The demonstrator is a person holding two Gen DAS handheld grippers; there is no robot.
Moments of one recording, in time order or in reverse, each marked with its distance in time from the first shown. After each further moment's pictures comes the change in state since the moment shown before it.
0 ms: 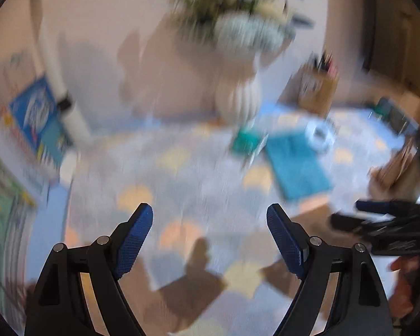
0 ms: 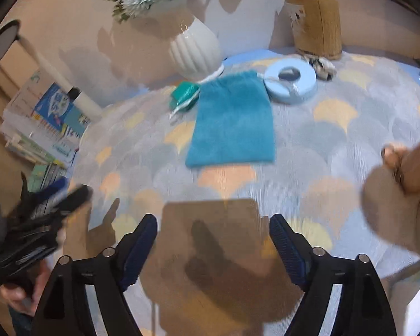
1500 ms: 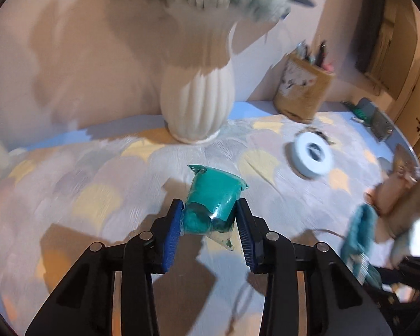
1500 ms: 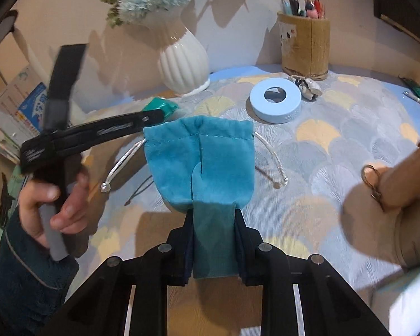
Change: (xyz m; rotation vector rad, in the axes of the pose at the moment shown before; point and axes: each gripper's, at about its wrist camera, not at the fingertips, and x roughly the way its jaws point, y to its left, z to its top) left arm 0.104 -0.008 0.023 0.004 0.086 -0.224; right arm -0.022 0.015 -0.011 -0.049 -0.062 -0.120
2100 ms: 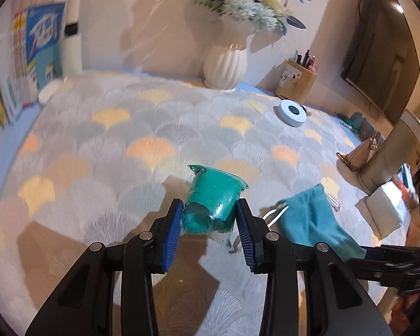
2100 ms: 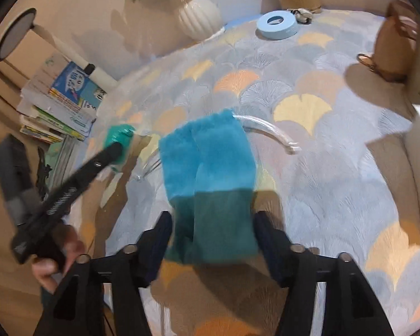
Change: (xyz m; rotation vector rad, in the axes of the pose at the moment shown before) left arm -0.091 0.007 -0.153 -0.216 -0.093 0.023; right arm -0.029 -0.002 -0.099 0.116 0.129 0.203
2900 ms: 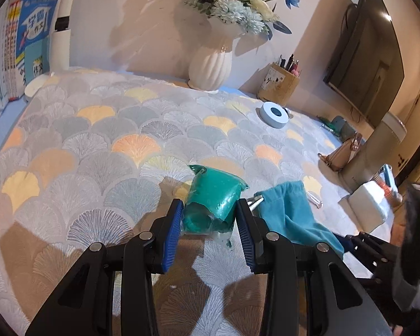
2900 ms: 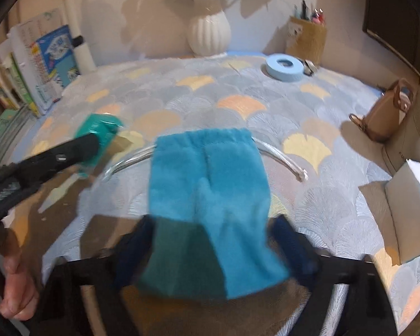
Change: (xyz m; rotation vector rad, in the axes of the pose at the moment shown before) left arm -0.005 -0.003 -0.006 0.015 -0.018 -0.099; right arm 0.037 0.050 -0.009 -0.244 -0.173 -0.368
